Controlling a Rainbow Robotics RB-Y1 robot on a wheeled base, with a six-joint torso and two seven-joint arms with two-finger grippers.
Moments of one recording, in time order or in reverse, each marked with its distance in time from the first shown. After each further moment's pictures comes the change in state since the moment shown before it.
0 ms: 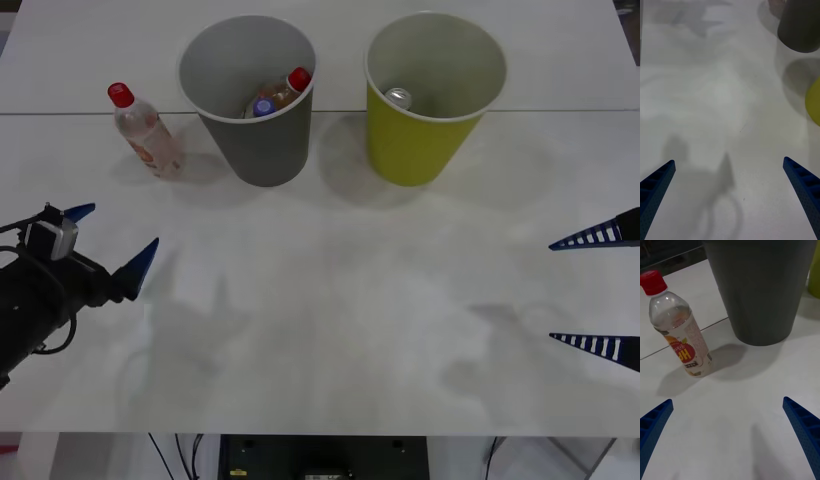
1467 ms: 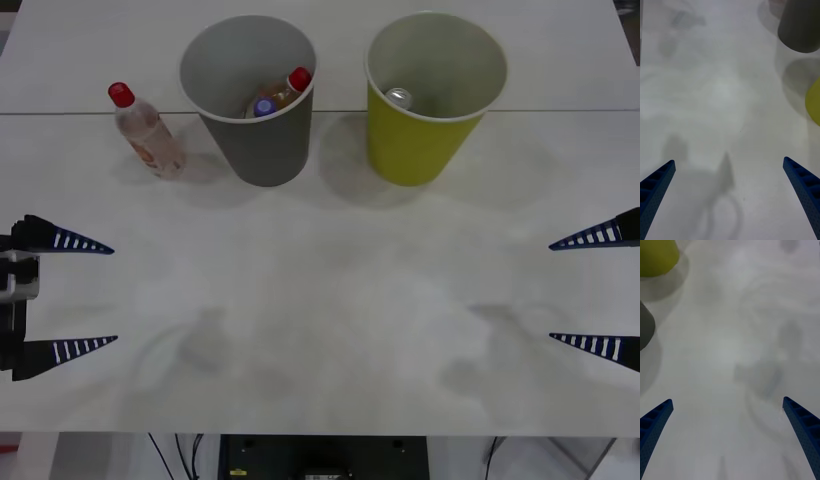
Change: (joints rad) right arm 0.000 0.000 0.000 0.000 0.000 0.000 0.000; left arm 0.050 0.143 0.495 -0.171 0.948 -1.164 -1.127
